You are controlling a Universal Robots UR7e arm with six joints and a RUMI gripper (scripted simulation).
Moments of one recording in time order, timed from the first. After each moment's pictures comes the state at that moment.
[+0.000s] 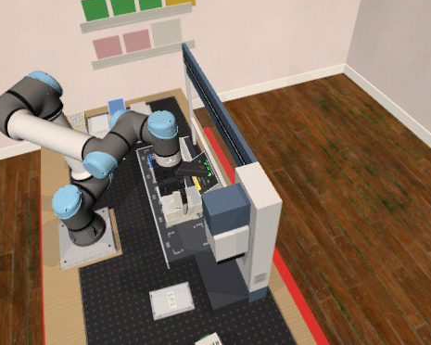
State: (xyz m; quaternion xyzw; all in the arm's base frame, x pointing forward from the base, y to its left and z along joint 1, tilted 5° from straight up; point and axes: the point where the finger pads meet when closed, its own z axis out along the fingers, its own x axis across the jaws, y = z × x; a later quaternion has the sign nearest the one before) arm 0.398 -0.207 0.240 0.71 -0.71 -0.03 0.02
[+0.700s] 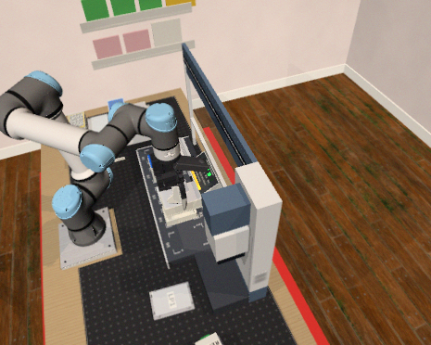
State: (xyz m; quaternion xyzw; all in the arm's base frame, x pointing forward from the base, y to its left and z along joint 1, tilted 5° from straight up) arm 0.400 -0.207 0.264 0.71 -0.71 -0.03 0.02
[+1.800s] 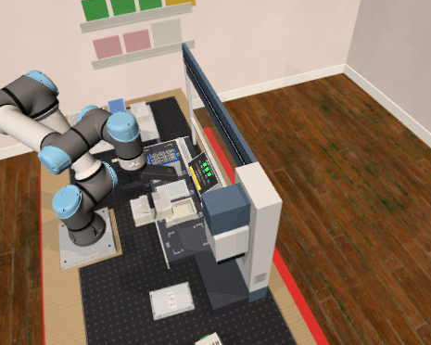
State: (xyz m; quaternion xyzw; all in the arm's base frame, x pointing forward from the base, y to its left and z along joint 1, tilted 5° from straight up) arm 0.301 -0.208 0.273 0.70 -0.71 -0.03 0.02
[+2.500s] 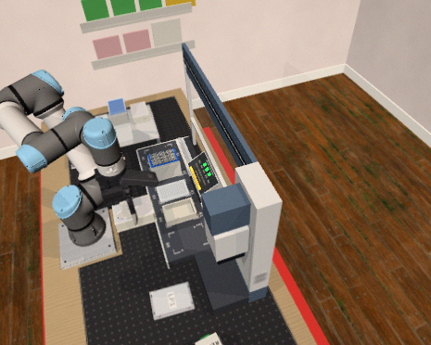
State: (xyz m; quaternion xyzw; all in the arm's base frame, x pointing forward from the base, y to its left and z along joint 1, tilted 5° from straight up) arm 0.241 -0.210 0.279 0.70 -0.71 -0.03 0.02
